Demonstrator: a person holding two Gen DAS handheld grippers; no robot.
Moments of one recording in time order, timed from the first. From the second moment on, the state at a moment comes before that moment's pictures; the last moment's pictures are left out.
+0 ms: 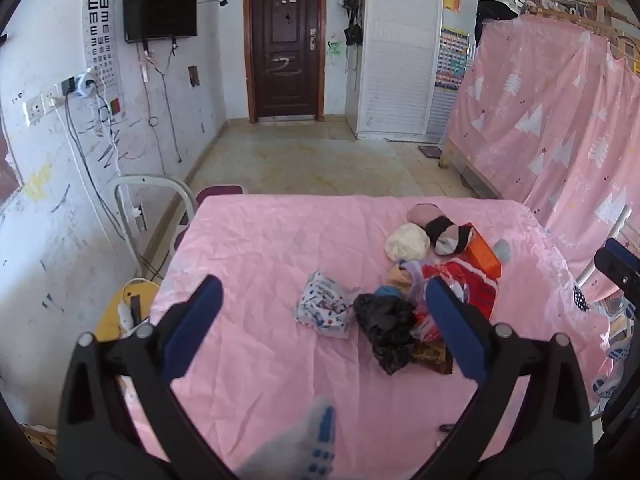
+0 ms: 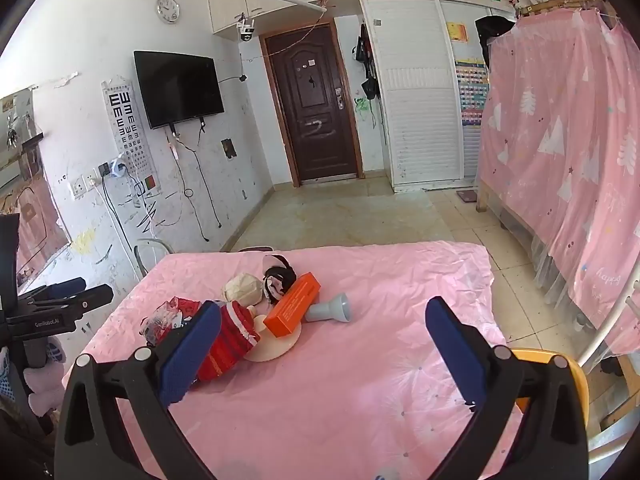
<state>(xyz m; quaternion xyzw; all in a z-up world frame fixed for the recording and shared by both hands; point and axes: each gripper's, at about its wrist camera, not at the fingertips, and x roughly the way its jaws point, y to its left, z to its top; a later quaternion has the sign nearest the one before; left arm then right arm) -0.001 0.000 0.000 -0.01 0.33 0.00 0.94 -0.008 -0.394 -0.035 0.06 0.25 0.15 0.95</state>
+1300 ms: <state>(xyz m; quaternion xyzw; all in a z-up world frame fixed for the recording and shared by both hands) 0.001 0.002 0.002 -0.01 0.33 0.00 0.94 -0.007 -0.398 -0.030 0.05 0.24 0.15 0.96</state>
